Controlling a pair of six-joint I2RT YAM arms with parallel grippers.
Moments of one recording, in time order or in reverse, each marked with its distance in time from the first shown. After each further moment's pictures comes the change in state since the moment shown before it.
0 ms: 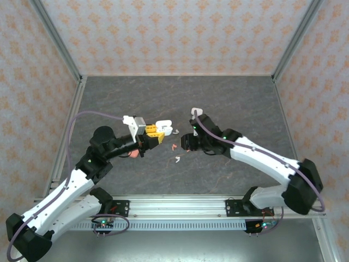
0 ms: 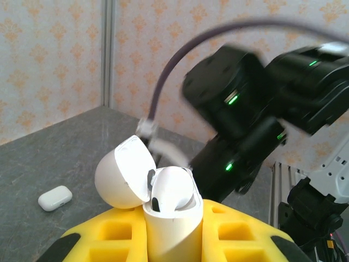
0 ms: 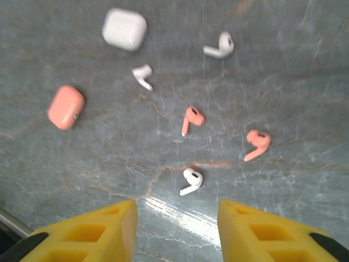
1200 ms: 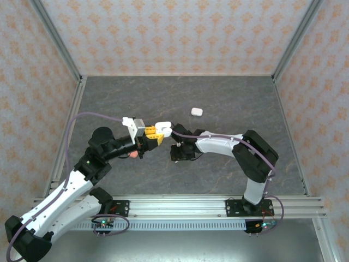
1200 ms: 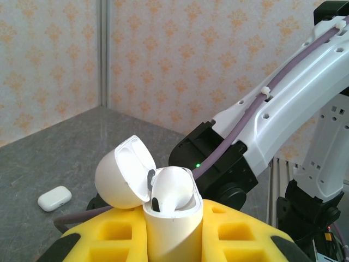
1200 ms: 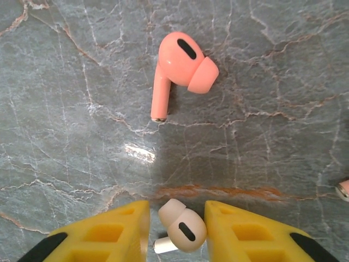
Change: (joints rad) left arm 0.000 -0.014 0.000 -0.028 0.012 0.026; right arm 0.061 0.448 0.096 0.064 -0.064 0.033
